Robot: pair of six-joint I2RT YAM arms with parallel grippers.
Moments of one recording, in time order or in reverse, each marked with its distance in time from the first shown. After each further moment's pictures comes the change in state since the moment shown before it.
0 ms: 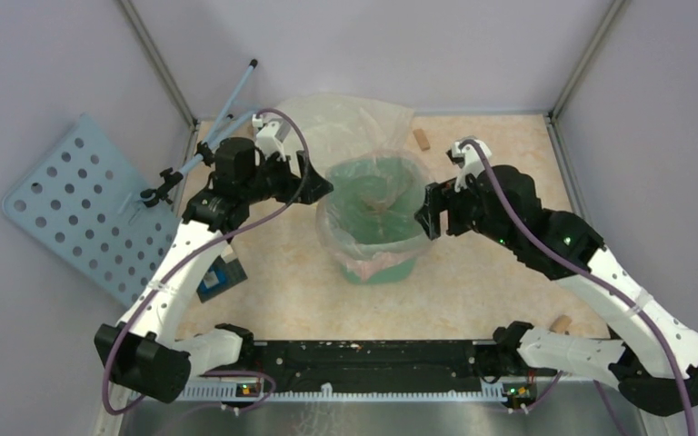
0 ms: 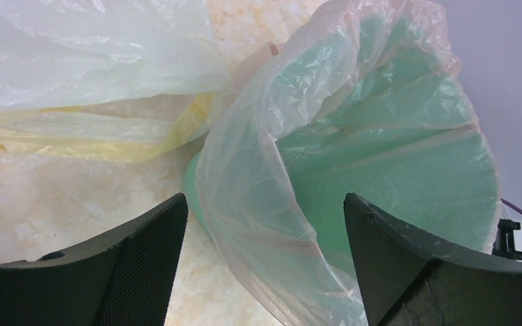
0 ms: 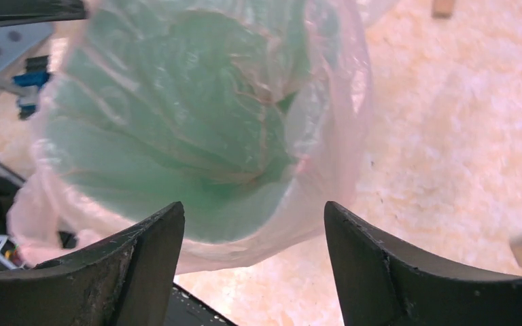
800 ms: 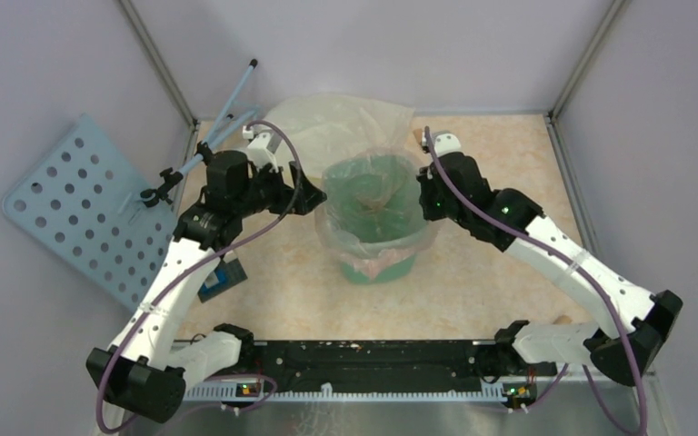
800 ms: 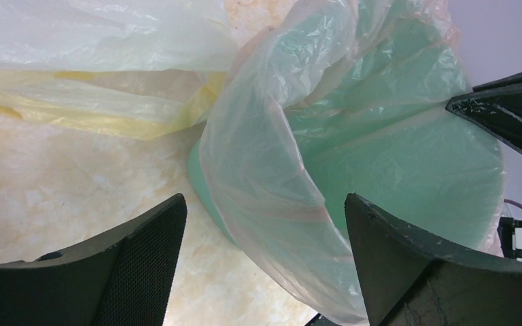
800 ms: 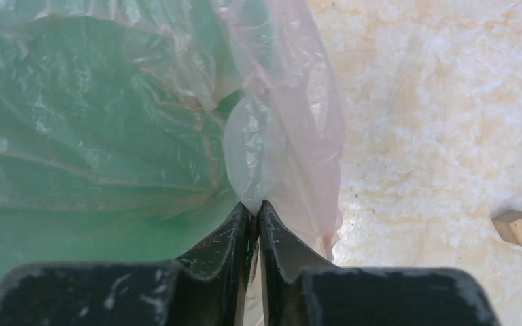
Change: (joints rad) left arm 0.000 -0.100 -0.067 -0.030 -0.024 -0.022; right arm -0.059 0.190 -0.066 0.085 0.140 0.072
